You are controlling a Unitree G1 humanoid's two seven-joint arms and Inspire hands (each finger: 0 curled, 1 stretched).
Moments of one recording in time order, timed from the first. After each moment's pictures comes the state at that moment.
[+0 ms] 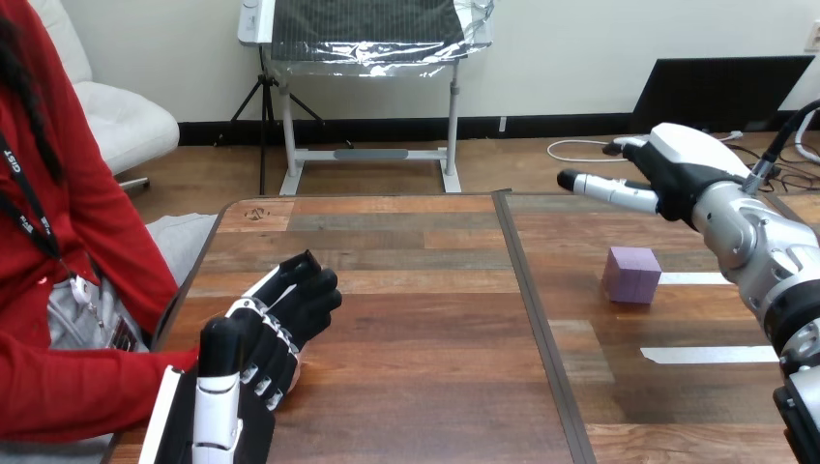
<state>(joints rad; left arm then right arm) 0.67 0.14 -0.21 -0.42 -0.28 -0.46 -0.13 -1.01 -0.48 0.34 1.35 -0.65 -0.17 0.02</state>
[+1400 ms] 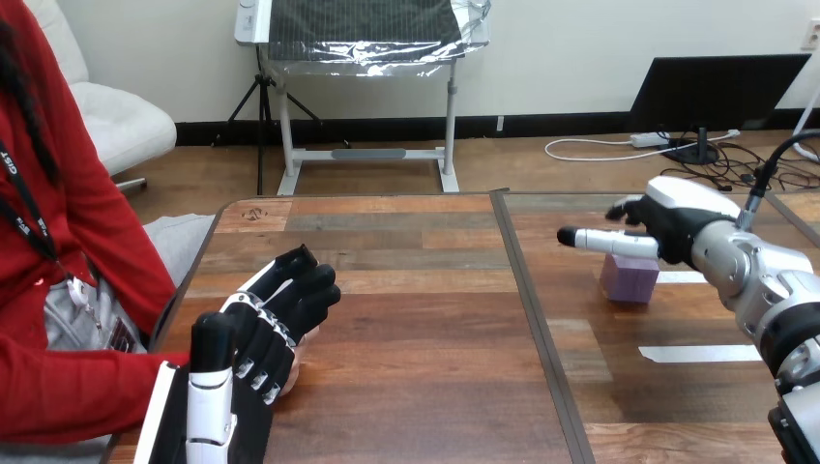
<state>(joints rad) 0.66 0.14 -0.20 -0.42 -0.30 -0.46 -0.14 -0.96 -0.47 0.39 1.37 -0.67 -0.12 0.11</state>
